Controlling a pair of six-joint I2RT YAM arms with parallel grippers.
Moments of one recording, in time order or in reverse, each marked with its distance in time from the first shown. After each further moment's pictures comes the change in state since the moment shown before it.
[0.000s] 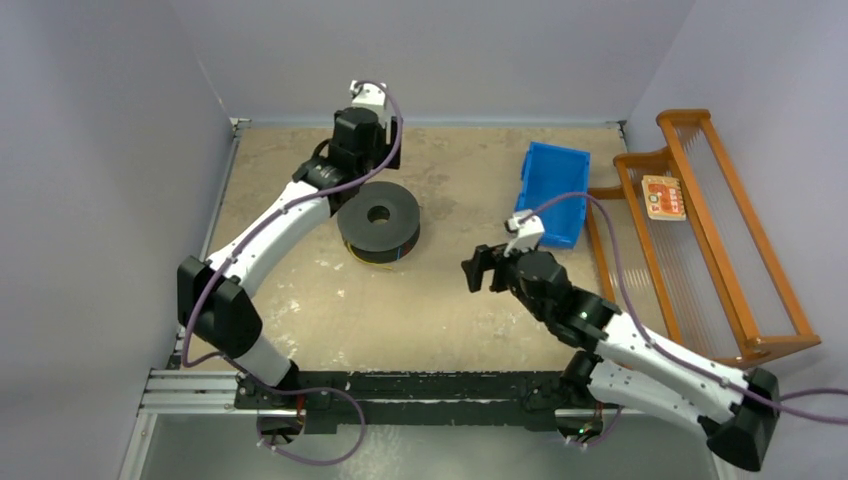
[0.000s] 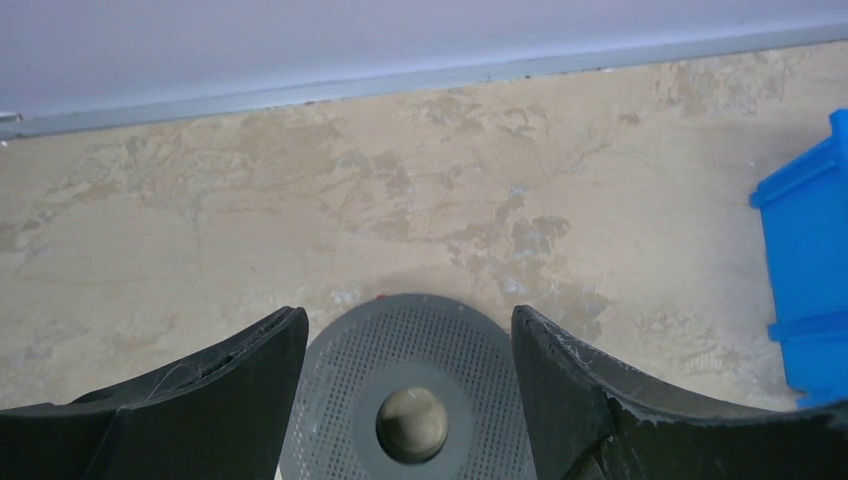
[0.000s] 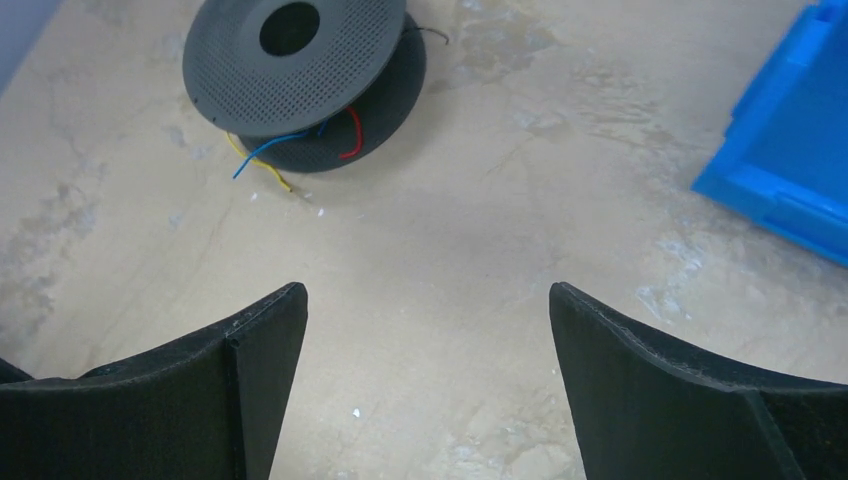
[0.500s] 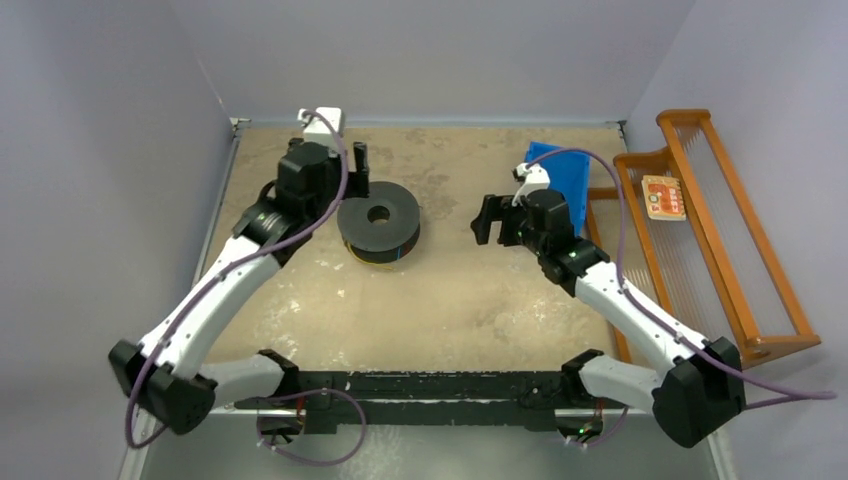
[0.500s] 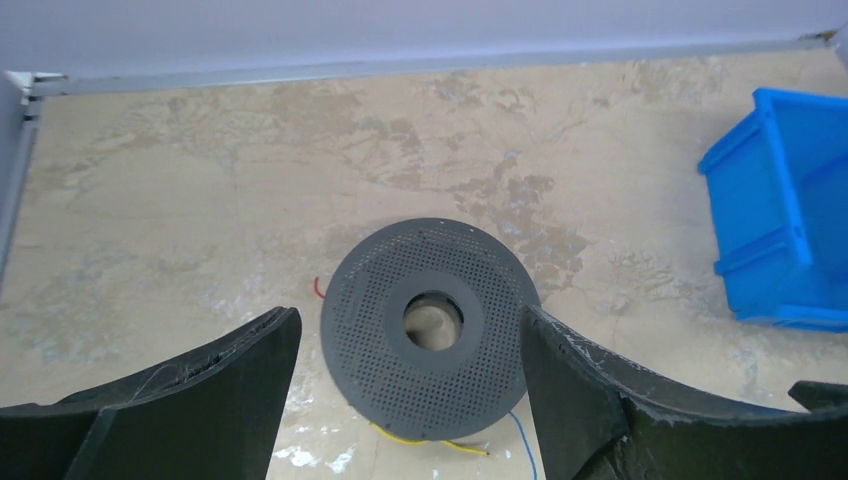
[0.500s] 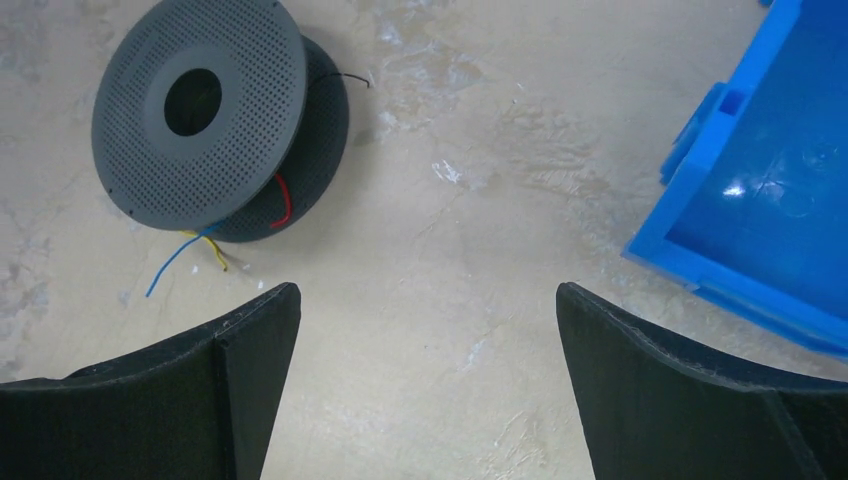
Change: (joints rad) left arm 0.008 -0.379 -0.266 -0.075 0.030 -0.050; right arm -0.401 0.414 0.257 0.019 -0.368 -0.080
